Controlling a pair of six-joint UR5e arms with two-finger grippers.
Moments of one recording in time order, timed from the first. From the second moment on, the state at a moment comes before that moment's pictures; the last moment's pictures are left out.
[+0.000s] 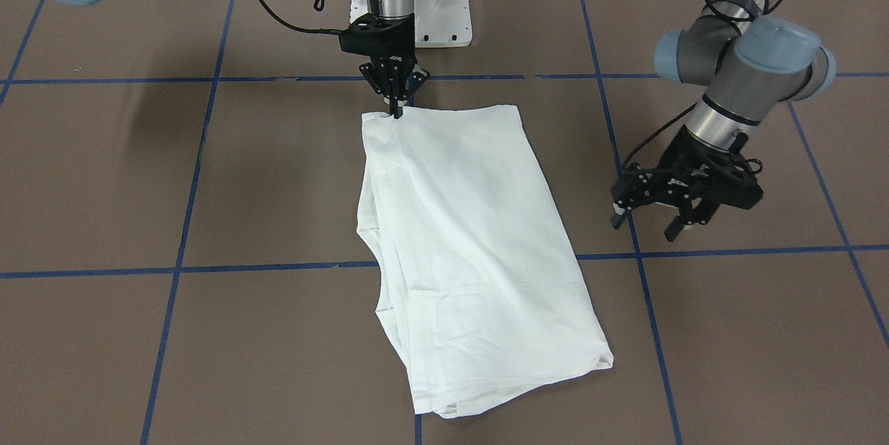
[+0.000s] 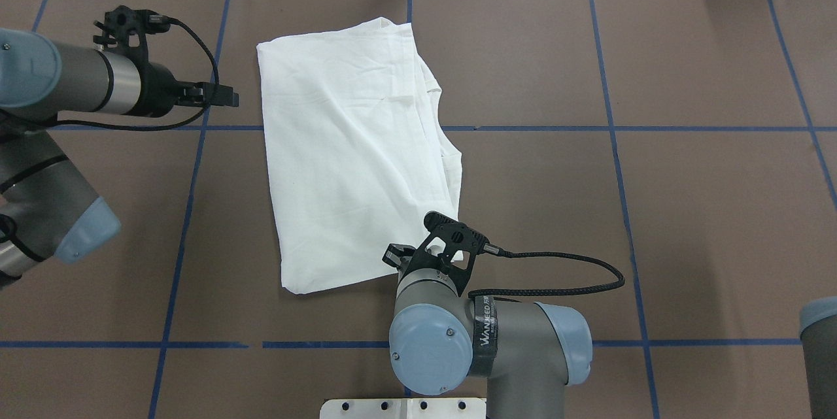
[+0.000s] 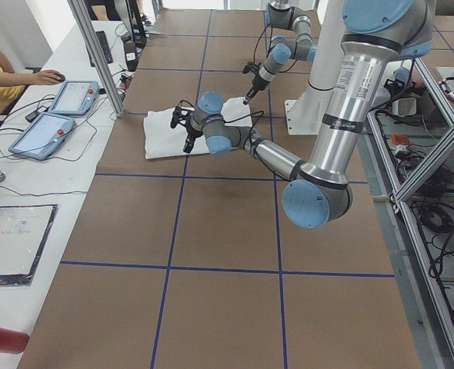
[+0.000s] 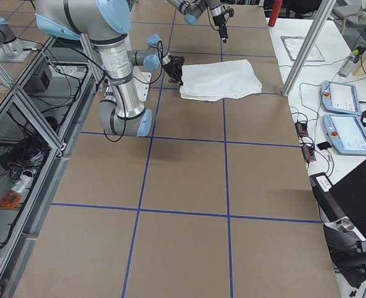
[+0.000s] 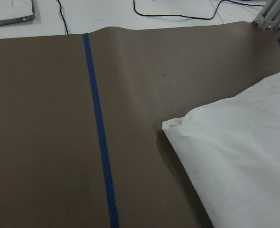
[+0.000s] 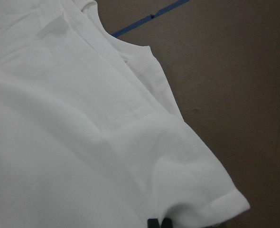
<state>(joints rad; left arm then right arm) -0.78 -1.84 -1.78 -2.19 -1.88 -1.12 0.15 -0.94 1.80 -1.63 1.17 1.93</state>
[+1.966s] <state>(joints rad) -0.25 -1.80 -1.95 -1.88 -1.53 -1.83 0.16 -0.94 1.81 -1.63 1.17 1.93</state>
